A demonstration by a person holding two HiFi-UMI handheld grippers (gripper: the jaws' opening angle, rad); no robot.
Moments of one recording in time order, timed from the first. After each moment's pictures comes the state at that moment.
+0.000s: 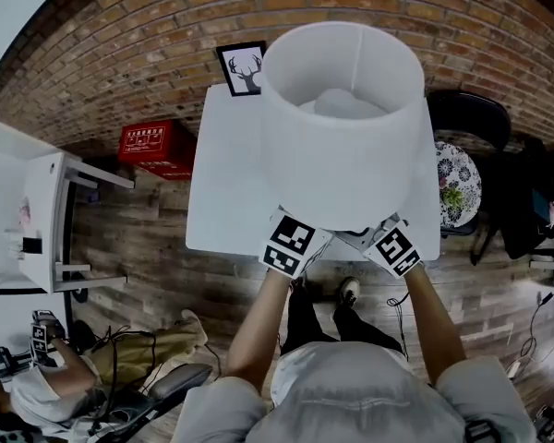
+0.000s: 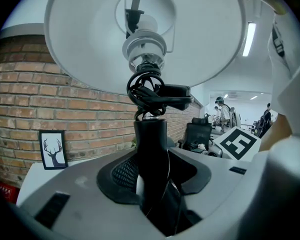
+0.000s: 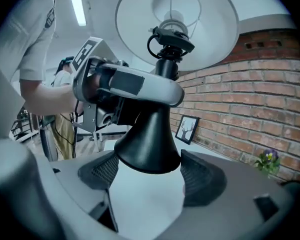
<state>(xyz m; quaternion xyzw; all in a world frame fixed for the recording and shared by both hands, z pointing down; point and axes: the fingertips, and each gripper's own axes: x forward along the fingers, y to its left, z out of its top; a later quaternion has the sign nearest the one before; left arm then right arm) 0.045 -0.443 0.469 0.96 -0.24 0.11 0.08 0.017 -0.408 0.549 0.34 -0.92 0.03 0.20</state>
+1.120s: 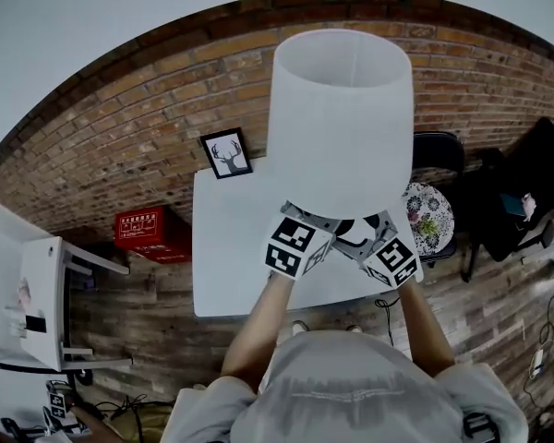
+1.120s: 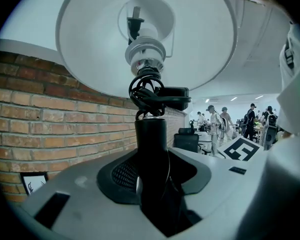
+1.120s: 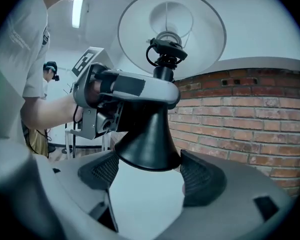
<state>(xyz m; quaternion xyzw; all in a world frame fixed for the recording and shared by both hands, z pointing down) 0.091 -0.459 0.338 0.99 -0.16 0.06 0.01 0.060 -0.438 0.424 0.47 -0.87 -0.02 0.13</state>
